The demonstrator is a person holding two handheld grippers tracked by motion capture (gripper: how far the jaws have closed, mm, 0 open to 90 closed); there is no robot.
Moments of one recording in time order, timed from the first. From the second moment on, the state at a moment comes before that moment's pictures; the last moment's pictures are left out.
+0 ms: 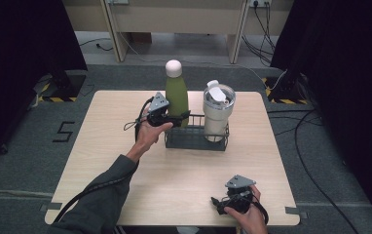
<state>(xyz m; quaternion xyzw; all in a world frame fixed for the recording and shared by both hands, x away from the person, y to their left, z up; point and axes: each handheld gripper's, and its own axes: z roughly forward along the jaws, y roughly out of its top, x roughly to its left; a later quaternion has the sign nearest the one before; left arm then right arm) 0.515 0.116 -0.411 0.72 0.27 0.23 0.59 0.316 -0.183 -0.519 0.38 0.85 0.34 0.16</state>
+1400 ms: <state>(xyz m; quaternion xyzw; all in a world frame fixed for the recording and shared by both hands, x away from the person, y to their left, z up) 0.519 0.104 -0.447 0.74 0.28 0.22 0.57 0.316 -0.183 -0.519 0.38 0.85 0.34 0.16</state>
